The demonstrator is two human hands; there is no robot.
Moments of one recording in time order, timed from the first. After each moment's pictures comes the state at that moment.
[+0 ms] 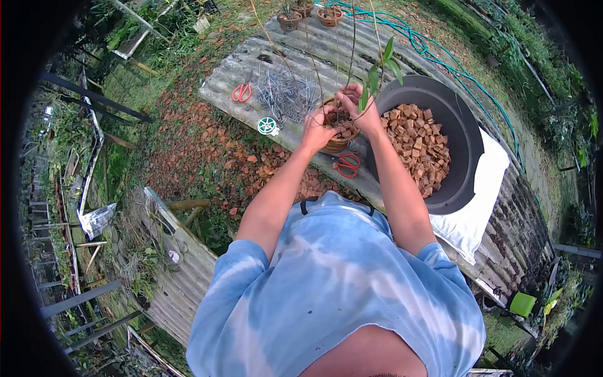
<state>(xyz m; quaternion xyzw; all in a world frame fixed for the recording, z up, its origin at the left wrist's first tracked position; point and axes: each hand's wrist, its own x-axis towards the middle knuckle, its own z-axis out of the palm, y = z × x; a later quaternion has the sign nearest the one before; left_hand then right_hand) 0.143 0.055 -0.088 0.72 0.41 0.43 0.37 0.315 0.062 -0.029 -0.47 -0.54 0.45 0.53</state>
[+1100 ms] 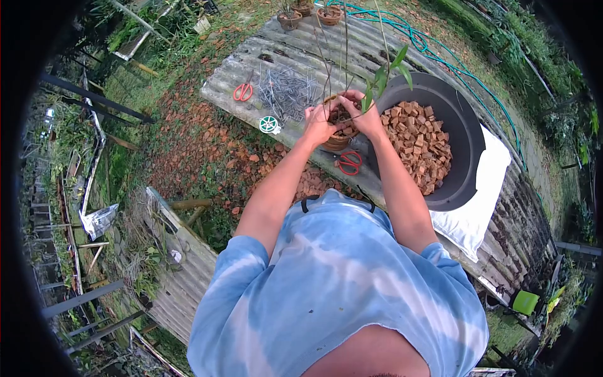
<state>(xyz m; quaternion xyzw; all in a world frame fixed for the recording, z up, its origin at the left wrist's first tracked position) 0.139 0.060 -0.081 0.81 0.45 0.30 0.23 0.315 0.044 -0.034 -0.49 -0.57 0.42 0.52</state>
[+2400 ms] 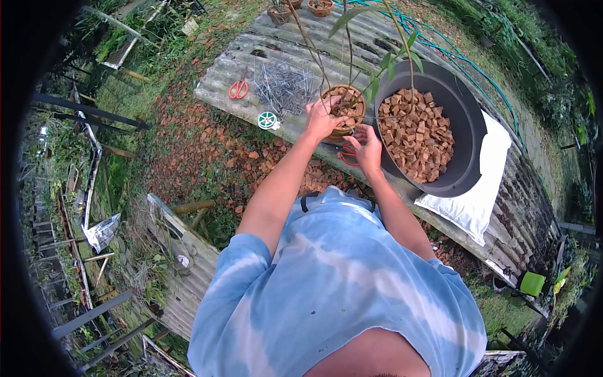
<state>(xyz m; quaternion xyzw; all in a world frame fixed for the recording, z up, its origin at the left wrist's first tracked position) 0.138 0.063 -0.101 0.81 0.45 0.31 0.22 0.284 -0.069 -0.093 -0.65 -0.48 0.30 0.51</state>
